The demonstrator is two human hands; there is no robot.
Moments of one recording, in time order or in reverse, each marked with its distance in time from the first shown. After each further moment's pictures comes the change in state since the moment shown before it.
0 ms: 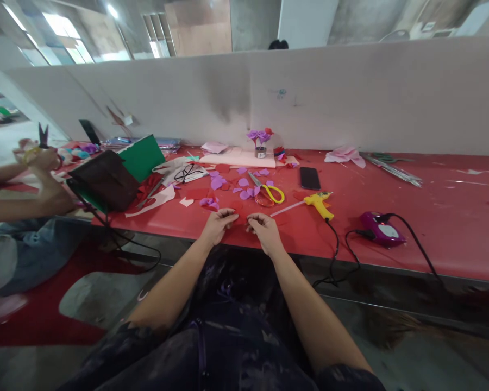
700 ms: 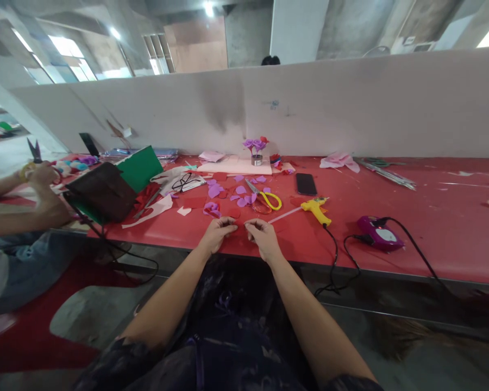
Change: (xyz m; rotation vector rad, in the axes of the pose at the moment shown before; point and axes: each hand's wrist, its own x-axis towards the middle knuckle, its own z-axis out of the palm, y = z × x) left_hand 0.003 0.000 -0.001 0.109 -0.100 -0.042; right_hand 0.001 -0.007 0.005 0.017 0.011 0.004
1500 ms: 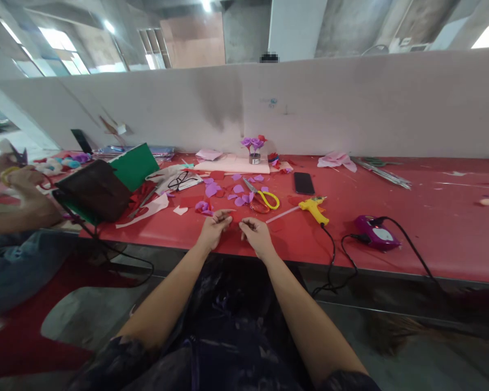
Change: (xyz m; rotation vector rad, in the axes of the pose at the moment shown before) left_hand 0.011 -0.003 -0.001 -0.033 0.066 0.147; right_hand 0.006 0.006 0.006 -0.117 -0.051 -0.053
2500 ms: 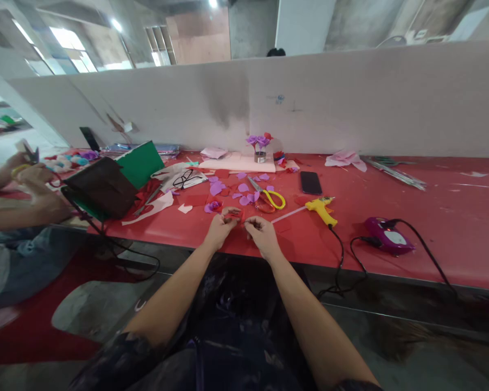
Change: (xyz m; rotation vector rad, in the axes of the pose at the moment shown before) left_hand -0.001 0.001 0.001 0.186 -0.012 0.076; right_hand 0.003 0.003 -0.001 0.026 0.025 -0.018
